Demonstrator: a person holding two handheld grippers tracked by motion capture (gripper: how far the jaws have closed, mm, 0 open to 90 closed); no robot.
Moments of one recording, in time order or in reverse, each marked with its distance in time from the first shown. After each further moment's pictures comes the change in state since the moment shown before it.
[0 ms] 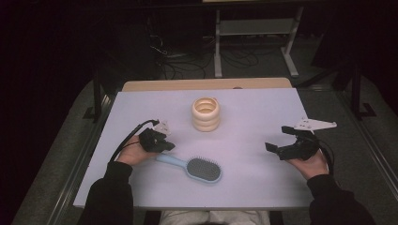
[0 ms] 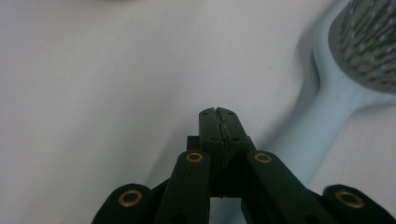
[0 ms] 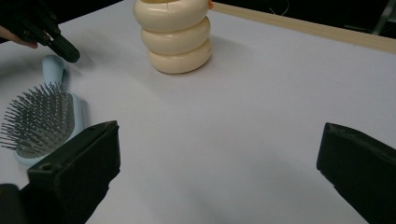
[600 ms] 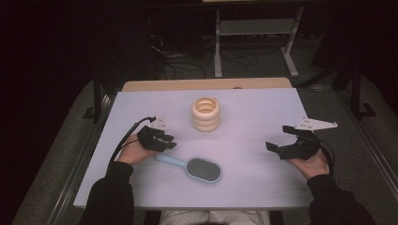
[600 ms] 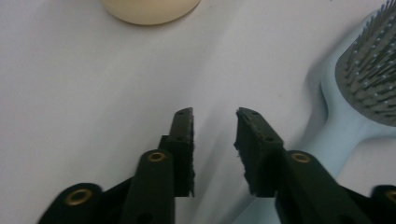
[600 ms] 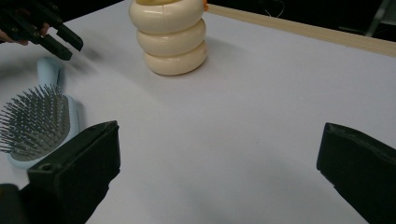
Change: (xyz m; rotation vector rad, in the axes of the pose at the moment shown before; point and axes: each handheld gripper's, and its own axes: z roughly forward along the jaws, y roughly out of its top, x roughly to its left) left arm 0.004 0.000 -0.007 -0.129 0.050 -0.051; right arm -0.001 0.000 -0.001 -0.008 -0.017 0.001
